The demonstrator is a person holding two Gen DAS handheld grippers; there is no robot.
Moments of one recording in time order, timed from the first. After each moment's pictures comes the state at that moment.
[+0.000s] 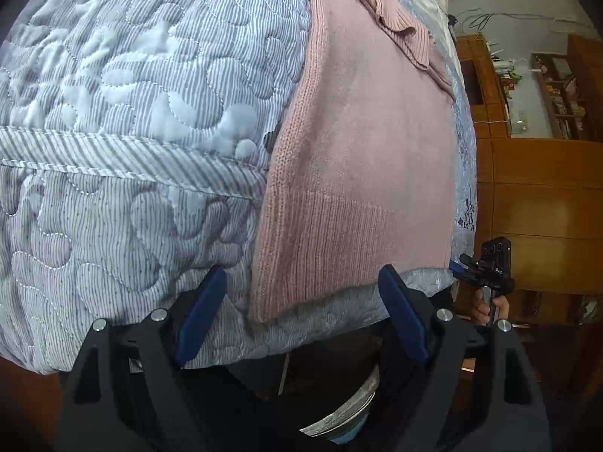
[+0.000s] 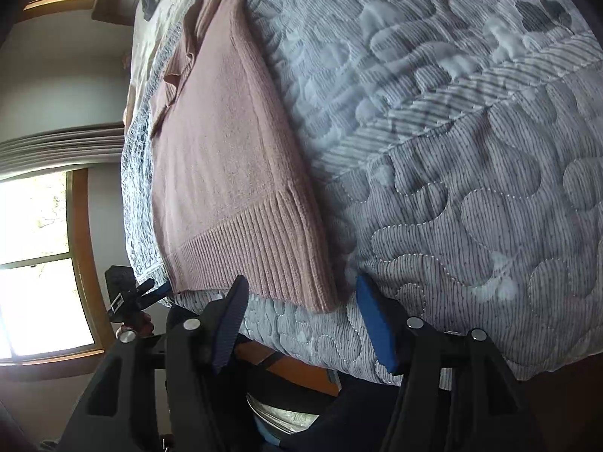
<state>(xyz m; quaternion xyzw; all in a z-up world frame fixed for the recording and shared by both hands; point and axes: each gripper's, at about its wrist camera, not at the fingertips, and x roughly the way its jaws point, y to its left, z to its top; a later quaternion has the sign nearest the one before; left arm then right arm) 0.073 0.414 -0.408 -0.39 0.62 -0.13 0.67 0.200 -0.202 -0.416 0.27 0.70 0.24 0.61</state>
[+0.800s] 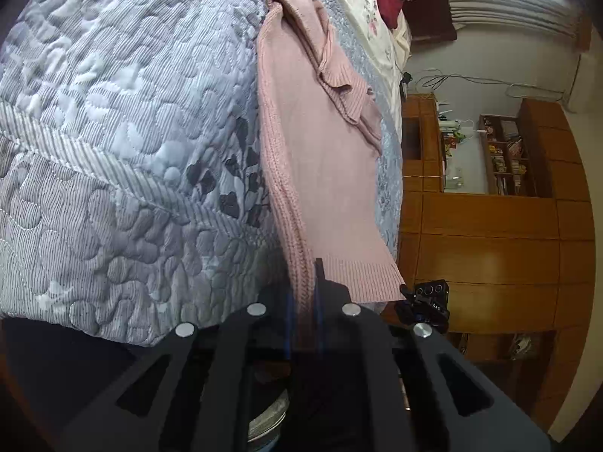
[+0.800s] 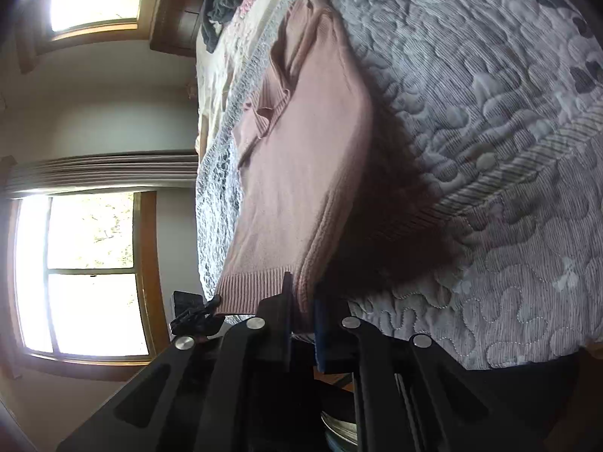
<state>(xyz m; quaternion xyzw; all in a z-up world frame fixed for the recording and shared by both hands) 0.059 0.423 -0.354 -0.53 0.49 -0.15 0.67 0.208 -0.190 -0.349 0.38 0.61 0.31 0.62</state>
